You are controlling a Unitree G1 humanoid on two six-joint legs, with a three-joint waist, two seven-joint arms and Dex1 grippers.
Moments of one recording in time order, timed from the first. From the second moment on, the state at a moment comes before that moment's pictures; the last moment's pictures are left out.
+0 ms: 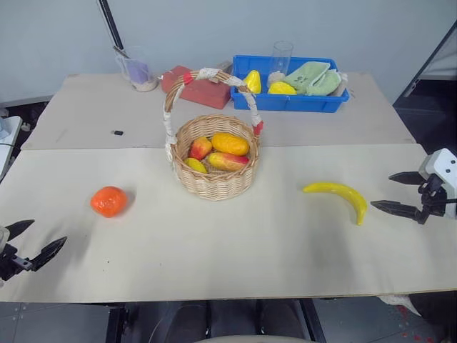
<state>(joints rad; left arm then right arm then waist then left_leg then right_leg) 0.36 0.85 0.72 0.08 -0.46 0.12 -0.98 -0.26 -1.10 -0.23 0.27 0.28 0.22 1.20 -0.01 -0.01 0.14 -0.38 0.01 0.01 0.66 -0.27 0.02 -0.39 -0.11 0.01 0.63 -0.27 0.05</state>
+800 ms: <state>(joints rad) -0.02 0.76 0.39 -0.01 -0.46 0.46 -0.71 -0.67 -1.02 -0.05 -0.30 0.61 0.64 1.25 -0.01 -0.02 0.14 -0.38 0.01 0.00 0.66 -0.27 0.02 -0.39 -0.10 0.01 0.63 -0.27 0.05</state>
